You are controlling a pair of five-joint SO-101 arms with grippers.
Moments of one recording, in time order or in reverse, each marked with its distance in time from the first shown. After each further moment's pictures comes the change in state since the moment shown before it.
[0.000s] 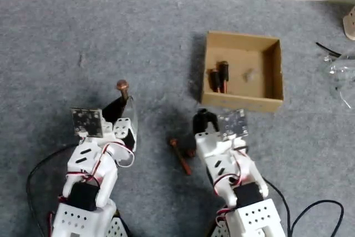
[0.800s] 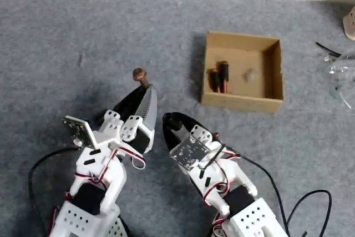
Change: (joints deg) left arm 10.8 0.0 -0.3 -19.3 7.4; right arm -12.8 0.0 0.0 -11.0 25.3
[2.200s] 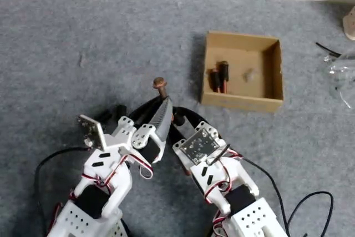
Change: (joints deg) left arm 7.7 -0.8 0.3 3.3 2.2; right arm 2.1 0.0 0.0 -1.5 -6.1
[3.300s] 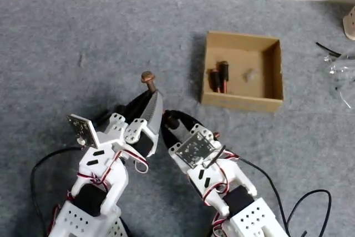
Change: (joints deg) left arm -5.0 0.0 0.0 0.0 0.1; right arm -2.7 0.0 0.0 0.0 0.0
